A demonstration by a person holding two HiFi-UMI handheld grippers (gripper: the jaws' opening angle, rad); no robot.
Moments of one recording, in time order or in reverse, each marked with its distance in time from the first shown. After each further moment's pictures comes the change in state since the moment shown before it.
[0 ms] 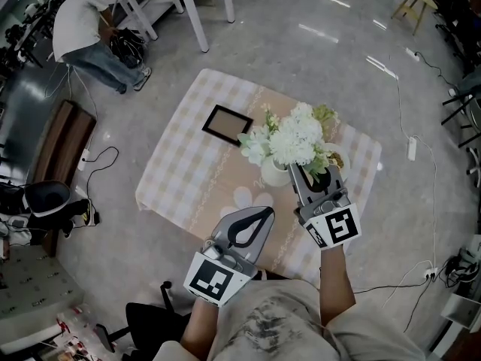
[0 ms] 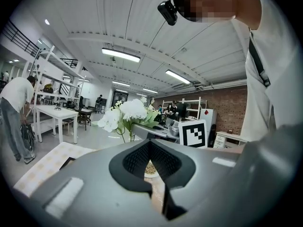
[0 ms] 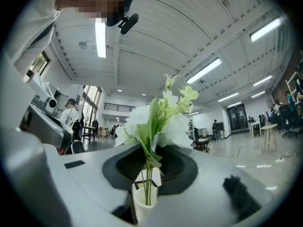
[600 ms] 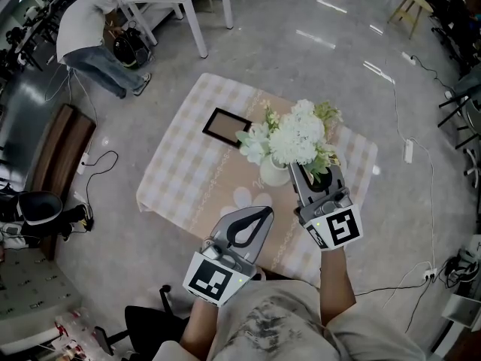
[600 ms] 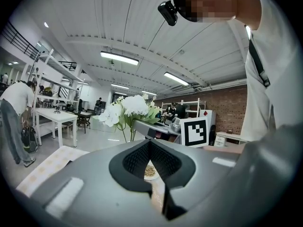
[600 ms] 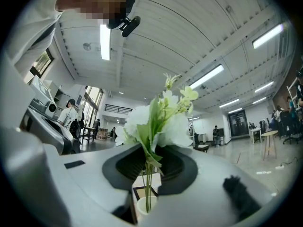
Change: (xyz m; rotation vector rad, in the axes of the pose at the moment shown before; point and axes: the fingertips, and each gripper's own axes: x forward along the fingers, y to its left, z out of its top) left arm -0.012 -0.009 0.012 0.018 -0.028 -0.006; right arm -0.007 0.009 0.033 -0.042 -0.047 -0.004
